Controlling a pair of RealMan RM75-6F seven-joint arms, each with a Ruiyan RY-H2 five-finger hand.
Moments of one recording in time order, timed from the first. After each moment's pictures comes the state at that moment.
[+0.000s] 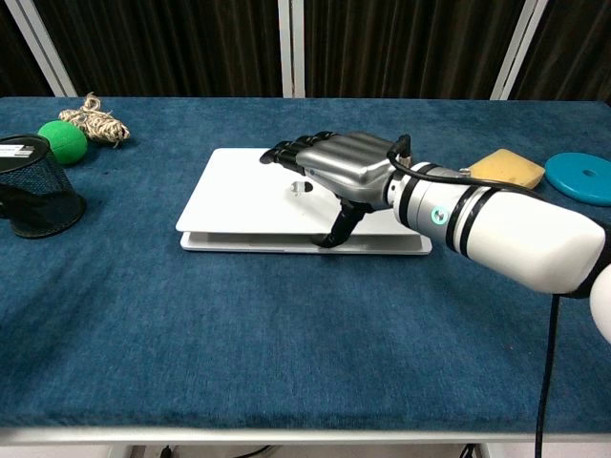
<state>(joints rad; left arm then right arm) -0.18 -1.44 0.08 -1.50 1.68 1.35 0.10 0.83 -1.82 0.24 -1.30 -1.25 0.84 -0.51</state>
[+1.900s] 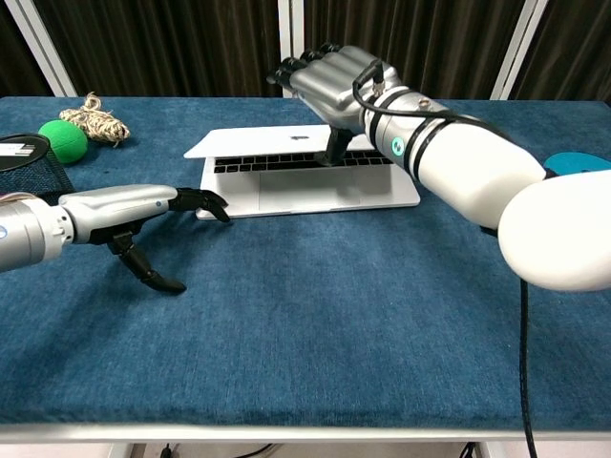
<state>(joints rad) -0.69 -1.60 -0.07 -1.28 1.38 0.70 -0.10 1.00 -1.88 0.31 -1.18 -1.03 1.00 -0.81</state>
